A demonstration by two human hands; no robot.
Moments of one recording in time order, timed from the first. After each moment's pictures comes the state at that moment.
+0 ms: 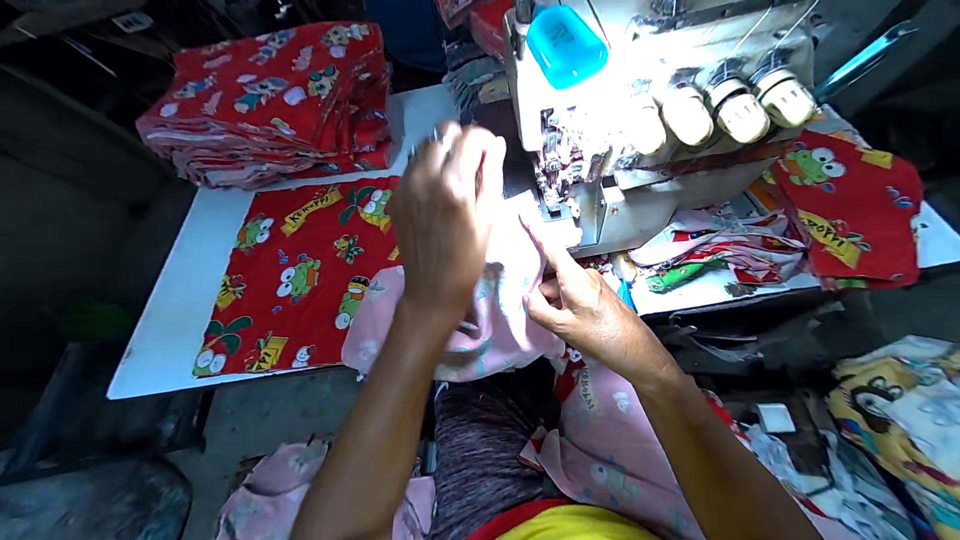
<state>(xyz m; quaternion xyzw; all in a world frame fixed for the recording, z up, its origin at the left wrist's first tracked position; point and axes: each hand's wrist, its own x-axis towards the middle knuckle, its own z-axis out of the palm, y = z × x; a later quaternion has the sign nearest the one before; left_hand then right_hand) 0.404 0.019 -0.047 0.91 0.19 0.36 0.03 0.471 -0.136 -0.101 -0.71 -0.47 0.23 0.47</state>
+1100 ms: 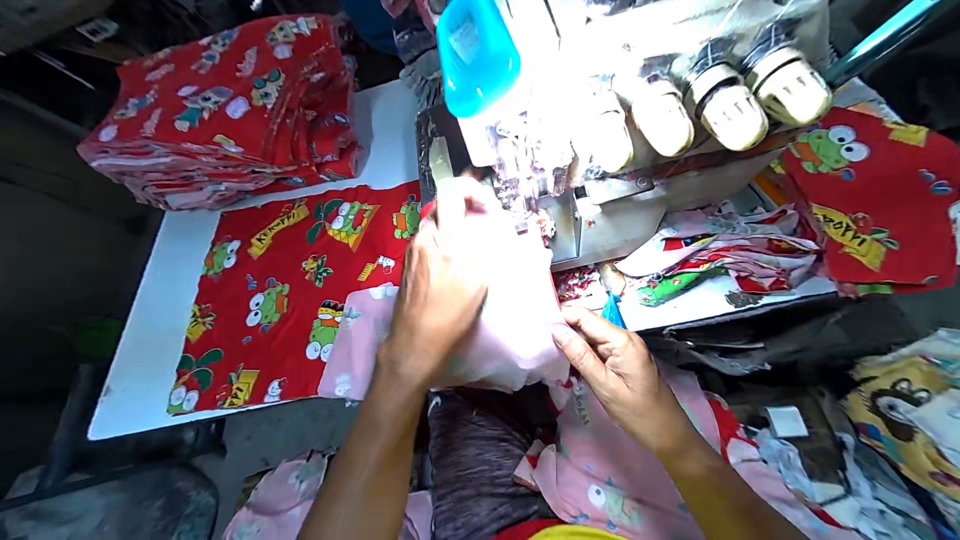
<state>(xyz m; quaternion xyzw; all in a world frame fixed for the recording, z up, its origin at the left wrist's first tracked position) 0.403 0.003 -0.068 0.94 0.18 0.23 0.15 0.470 -0.182 -0.144 -0.63 -0.39 0.20 0.64</state>
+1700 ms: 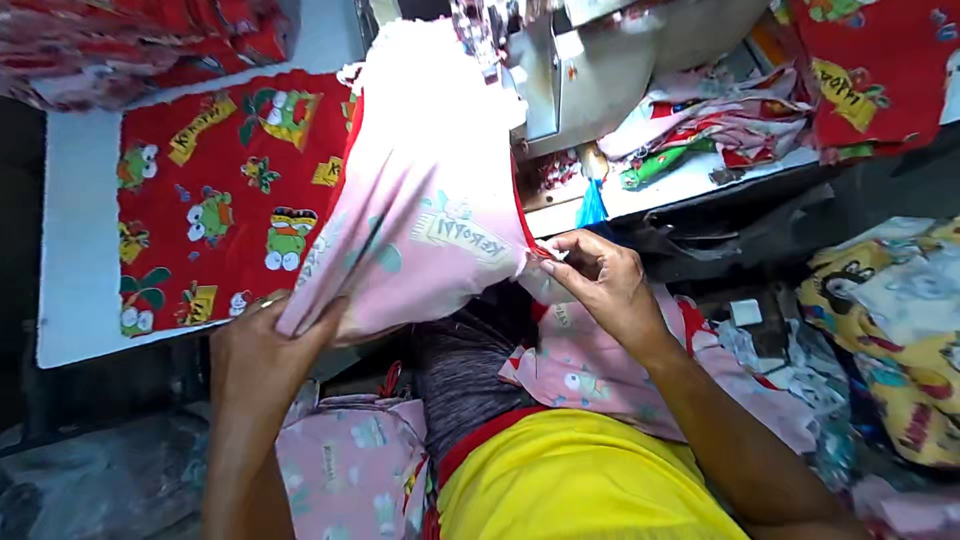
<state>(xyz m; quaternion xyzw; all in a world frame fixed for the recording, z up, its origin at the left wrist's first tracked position) 0.196 0.017 -0.101 0.90 0.39 0.09 0.18 0.446 -0.223 -0.170 -0.72 -0.37 0.17 0.56</state>
